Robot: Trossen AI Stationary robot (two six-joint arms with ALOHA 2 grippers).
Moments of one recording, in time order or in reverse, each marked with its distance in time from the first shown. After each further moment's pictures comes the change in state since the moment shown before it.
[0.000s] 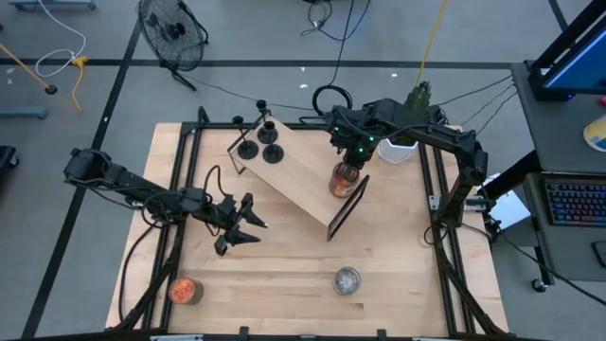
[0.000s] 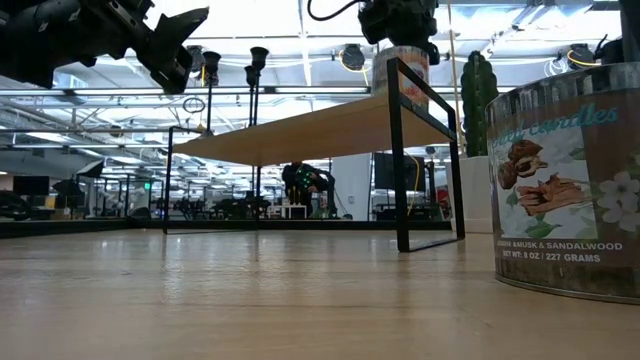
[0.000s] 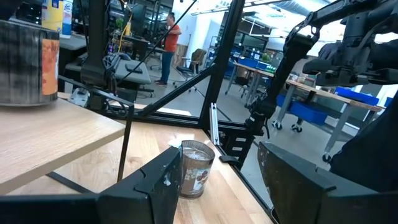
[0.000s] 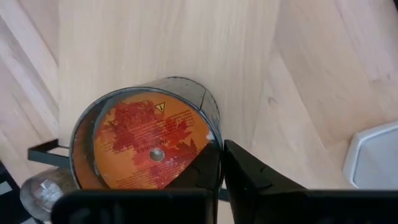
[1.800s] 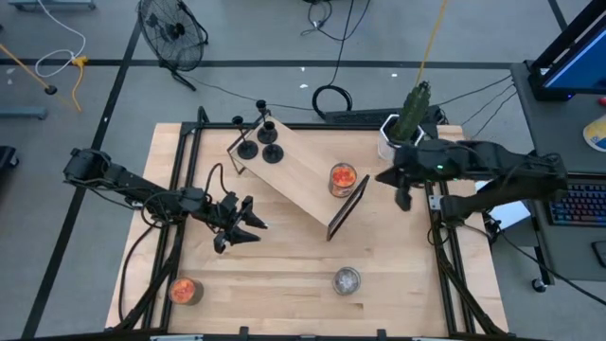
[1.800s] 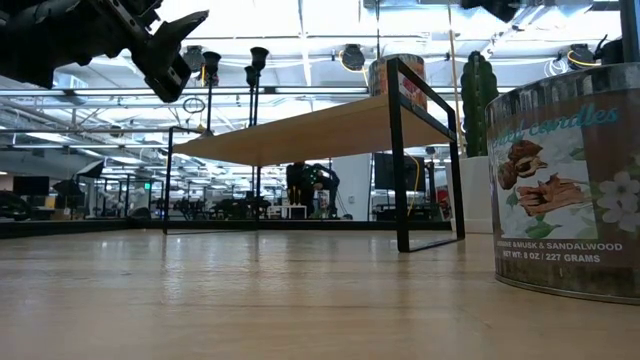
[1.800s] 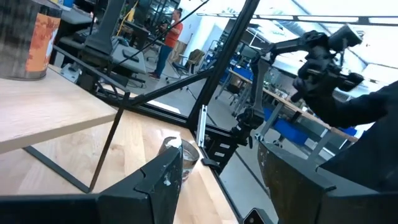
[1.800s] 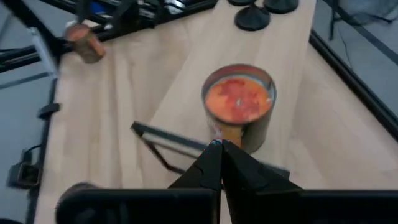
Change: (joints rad) left arm 0.000 0.000 0.000 0.007 -0.002 -0.197; right arm 0.306 -0.817 -0.710 0.613 0.205 0.072
